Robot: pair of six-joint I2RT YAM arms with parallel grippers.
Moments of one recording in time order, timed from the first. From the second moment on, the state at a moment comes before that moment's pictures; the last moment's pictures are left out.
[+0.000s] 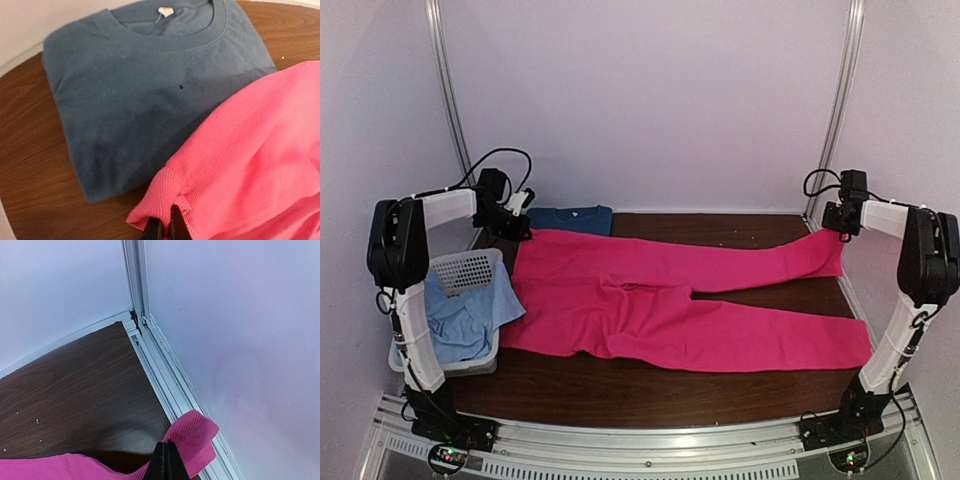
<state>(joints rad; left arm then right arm) -0.09 2.08 1.62 -0.54 0.25 0.20 -0.17 1.82 1.35 -0.20 0.23 0.19</state>
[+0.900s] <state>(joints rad) -0.11 1.57 1.03 0.03 -0.14 0.01 -0.21 1.39 1.08 -0.14 0.34 0.22</state>
